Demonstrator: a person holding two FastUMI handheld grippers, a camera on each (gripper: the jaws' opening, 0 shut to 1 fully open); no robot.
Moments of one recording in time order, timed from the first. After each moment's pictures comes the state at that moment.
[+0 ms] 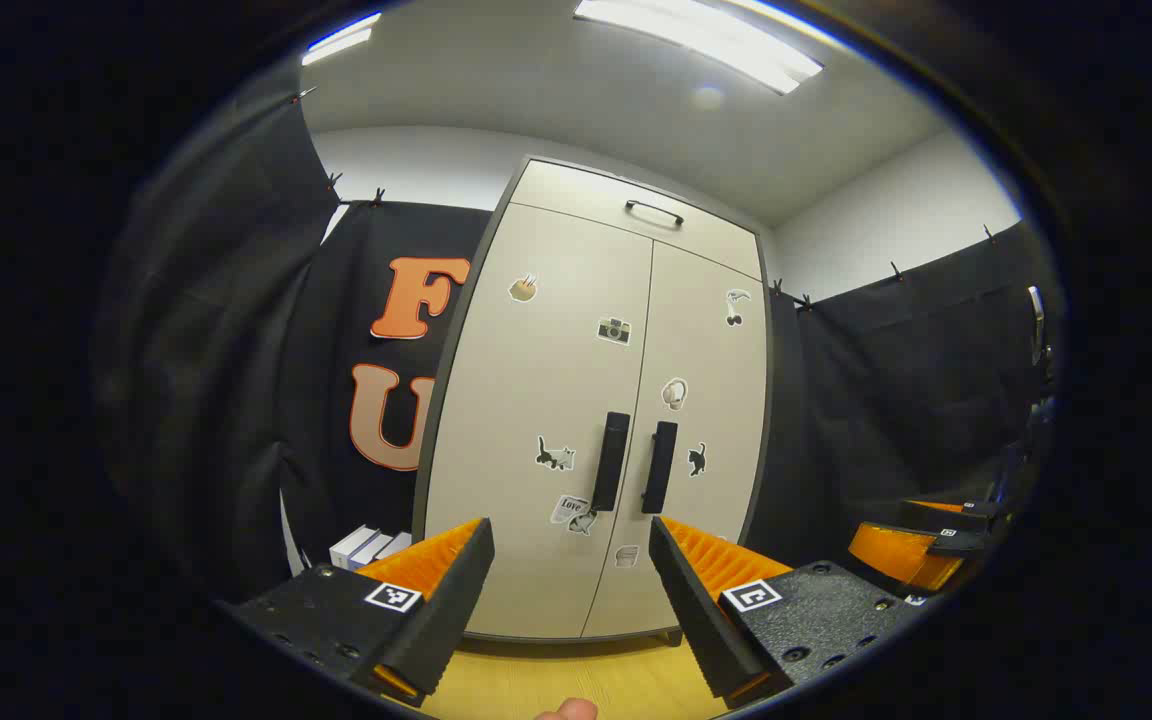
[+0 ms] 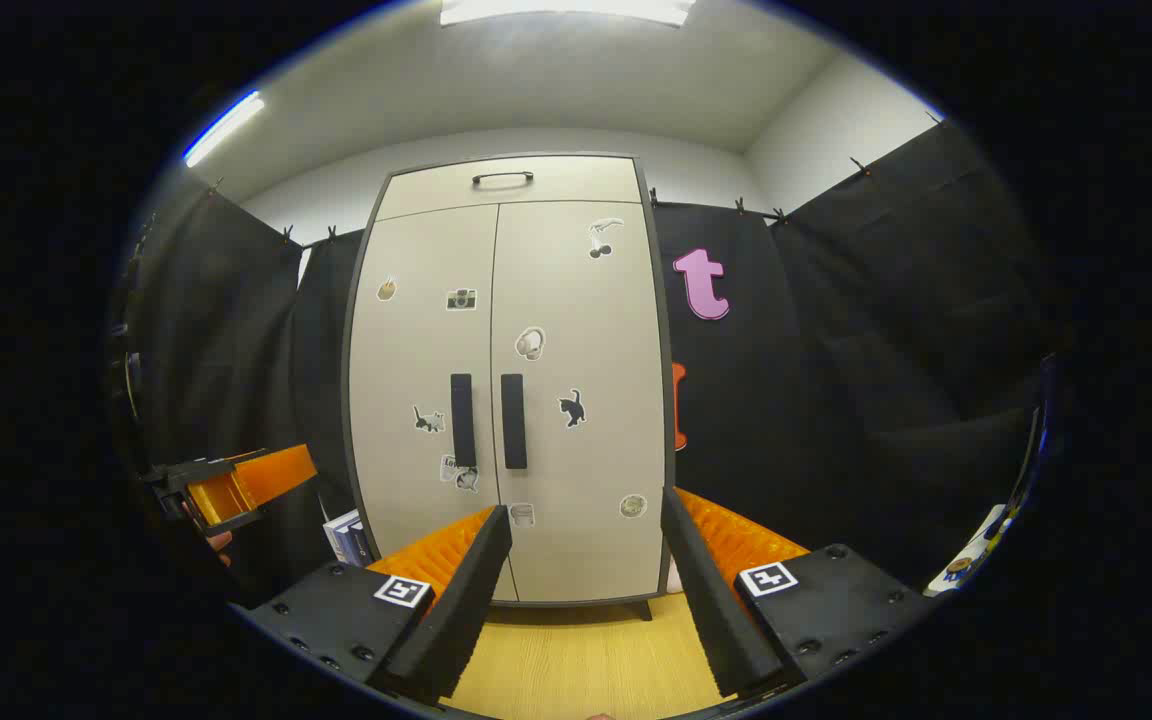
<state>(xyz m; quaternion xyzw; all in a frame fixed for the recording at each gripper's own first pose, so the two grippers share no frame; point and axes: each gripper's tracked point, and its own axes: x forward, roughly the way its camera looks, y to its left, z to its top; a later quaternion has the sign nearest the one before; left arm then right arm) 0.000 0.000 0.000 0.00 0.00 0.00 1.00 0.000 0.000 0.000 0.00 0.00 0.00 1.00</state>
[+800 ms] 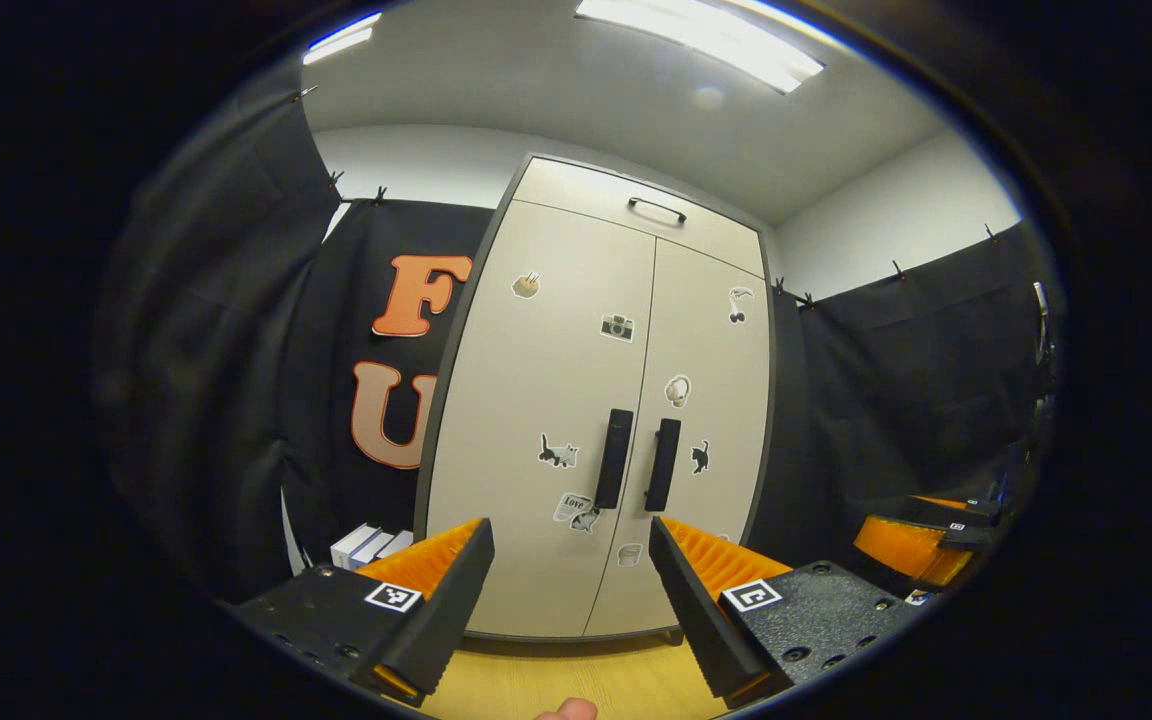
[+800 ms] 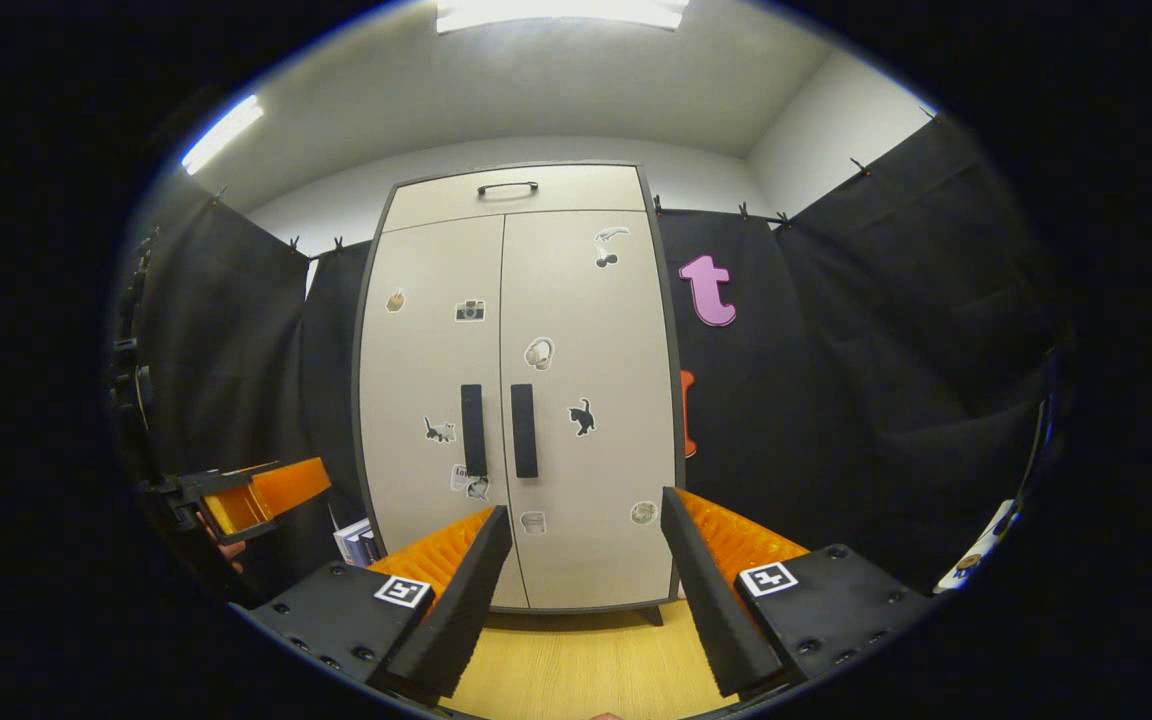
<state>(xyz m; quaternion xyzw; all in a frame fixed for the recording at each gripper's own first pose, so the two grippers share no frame) 0.001 0.003 -0.004 0.00 0.00 0.00 1.00 0.000 0.005 0.004 0.00 -0.01 0.01 1.00</state>
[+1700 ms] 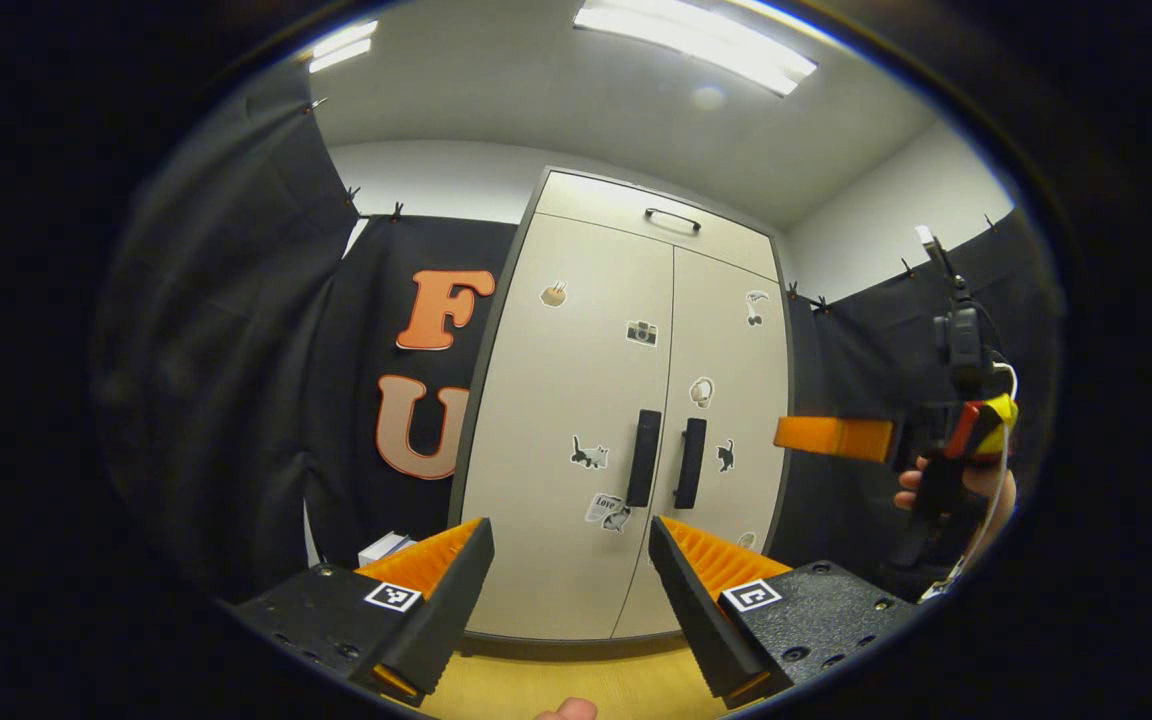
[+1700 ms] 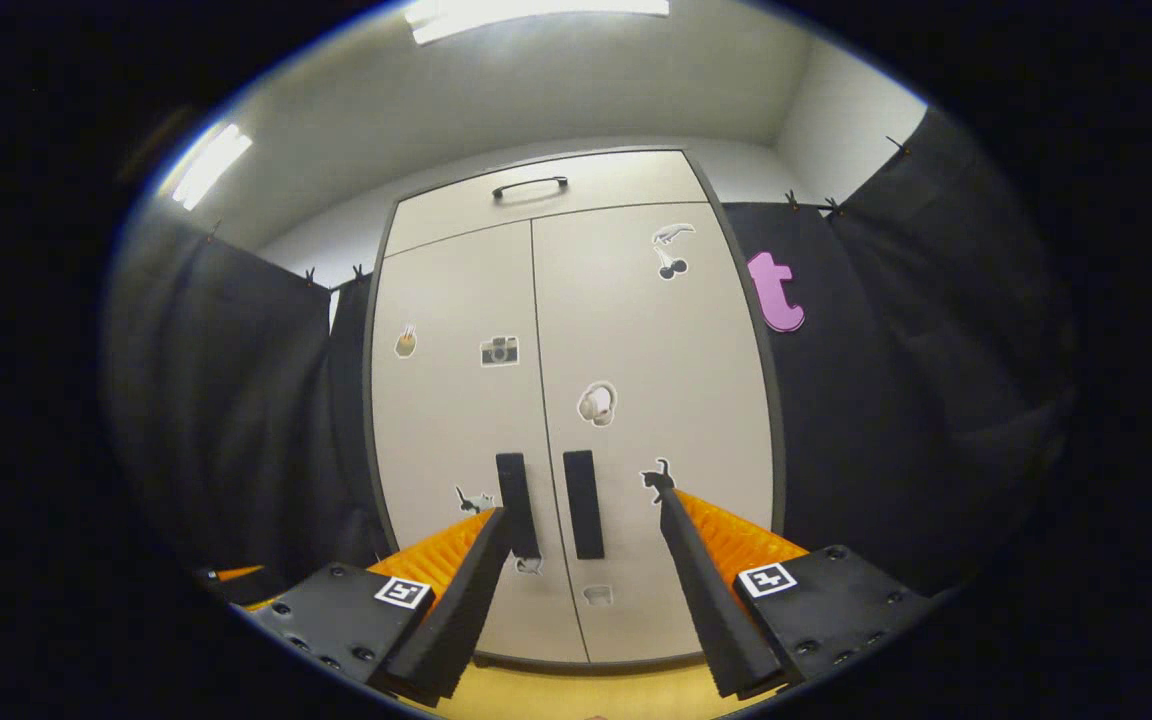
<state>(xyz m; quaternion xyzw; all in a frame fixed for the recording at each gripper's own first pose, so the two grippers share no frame) -0.022 0.034 -0.004 0.03 -0.03 0.04 1.00 0.143 0.067 0.079 0.06 -0.03 0.09 0.99</state>
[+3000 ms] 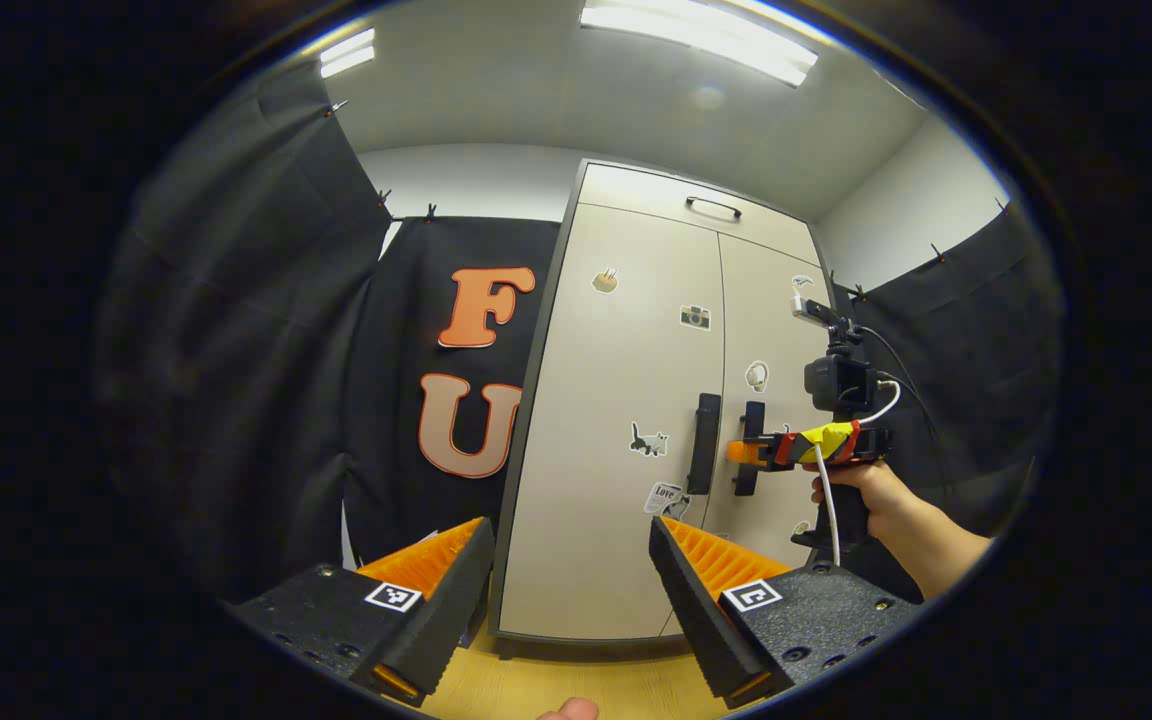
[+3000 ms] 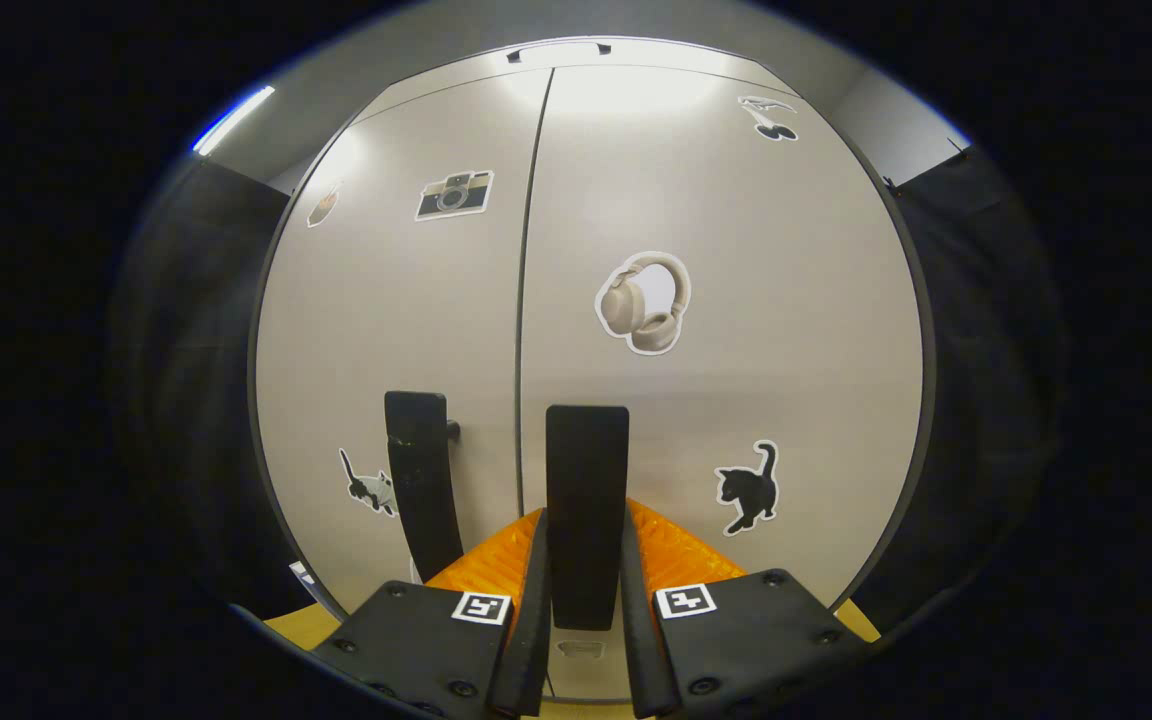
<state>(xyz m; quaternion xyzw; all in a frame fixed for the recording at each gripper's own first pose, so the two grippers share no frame) -0.008 0.072 -0.027 0.03 -0.02 0.08 1.00 0.311 0.101 0.004 -0.02 0.05 0.09 0.99</state>
